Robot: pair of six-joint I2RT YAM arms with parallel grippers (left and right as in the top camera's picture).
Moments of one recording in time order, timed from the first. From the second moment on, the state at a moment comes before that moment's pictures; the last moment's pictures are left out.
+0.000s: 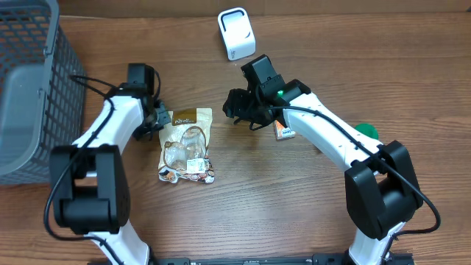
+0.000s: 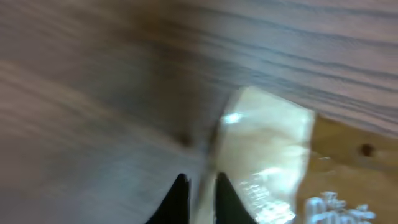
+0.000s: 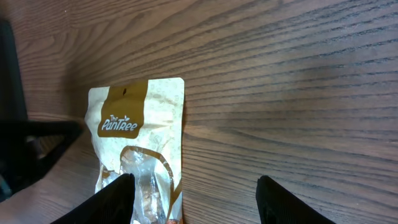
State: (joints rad) left arm -0.03 1.91 1.24 -0.67 -0.04 -0.46; right arm 0.54 1.93 1.46 -0.59 -0.25 0.70
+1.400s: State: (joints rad) left arm -0.17 1.96 1.62 -1.42 0.05 -0.27; right arm 0.57 1.93 1.46 -0.79 -0.23 0.60
